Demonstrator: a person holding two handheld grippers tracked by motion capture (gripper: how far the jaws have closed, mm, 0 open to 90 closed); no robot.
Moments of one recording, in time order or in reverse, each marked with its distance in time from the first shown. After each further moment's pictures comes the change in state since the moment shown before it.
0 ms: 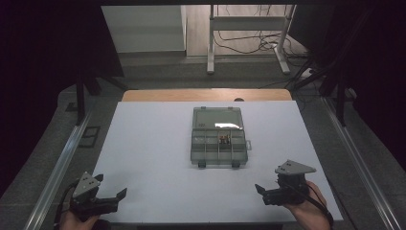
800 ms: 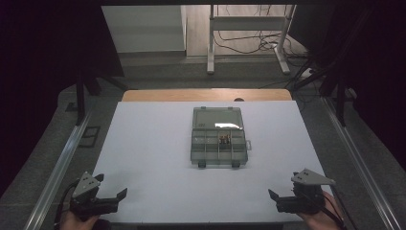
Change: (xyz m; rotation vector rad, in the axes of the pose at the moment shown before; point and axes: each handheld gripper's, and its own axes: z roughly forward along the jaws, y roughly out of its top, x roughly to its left) left arm 0.000 0.000 0.000 -0.007 -0.010 0.000; right arm -0.016 -0.032 -0.021 -0.036 -0.067 0.044
